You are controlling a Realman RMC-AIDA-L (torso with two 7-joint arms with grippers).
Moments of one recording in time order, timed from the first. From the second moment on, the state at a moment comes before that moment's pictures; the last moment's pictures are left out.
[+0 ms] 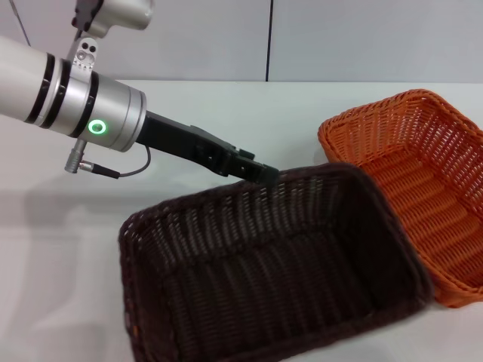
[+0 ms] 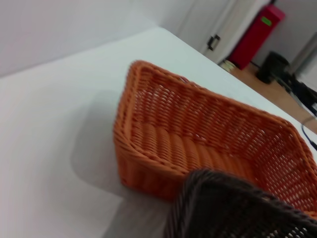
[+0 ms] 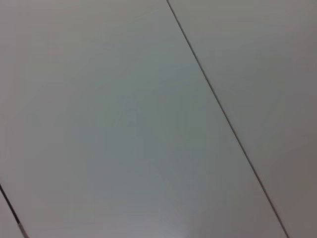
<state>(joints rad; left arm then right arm) -0.82 -2.05 -2.19 -0.89 2.20 -1.52 0.97 0.34 2.07 0.29 -0.06 -1.22 -1.16 0.60</state>
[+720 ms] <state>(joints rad) -0.73 -2.05 -2.25 -0.98 2.01 -1.45 1.10 0.12 2.07 -0.10 -0.27 -1.26 -1.58 1.59</state>
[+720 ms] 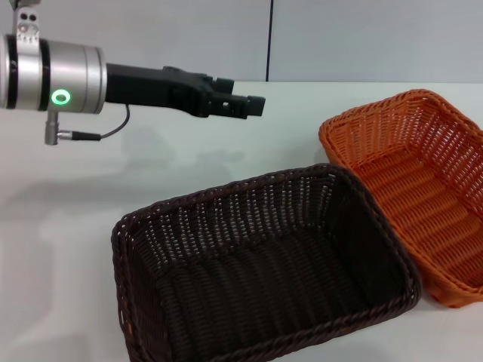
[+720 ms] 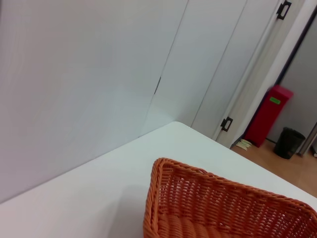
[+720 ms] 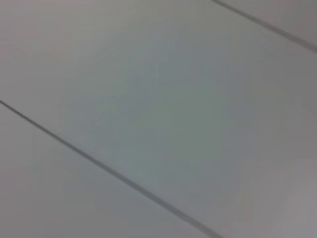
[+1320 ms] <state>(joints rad) -0.77 -2.03 -2.24 -0.96 2.03 -1.41 1.11 0.18 1.92 -0.23 -0.60 -1.90 -1.77 2.34</state>
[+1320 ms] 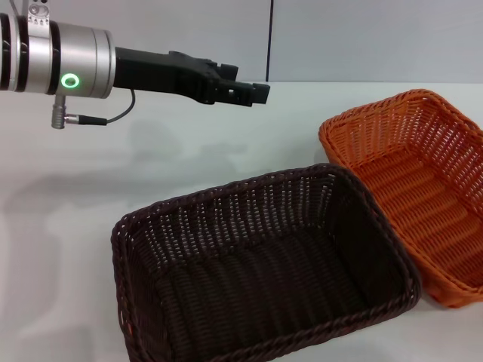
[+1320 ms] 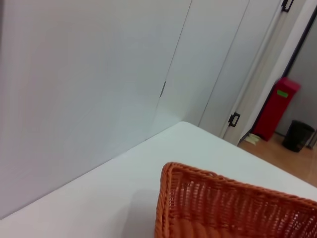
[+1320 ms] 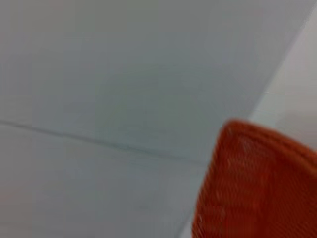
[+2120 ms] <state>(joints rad) -0.83 -2.04 -2.19 -0.88 2.12 -1.41 1.11 0.27 1.84 -0.23 -0.67 -2.27 -1.73 2.47</state>
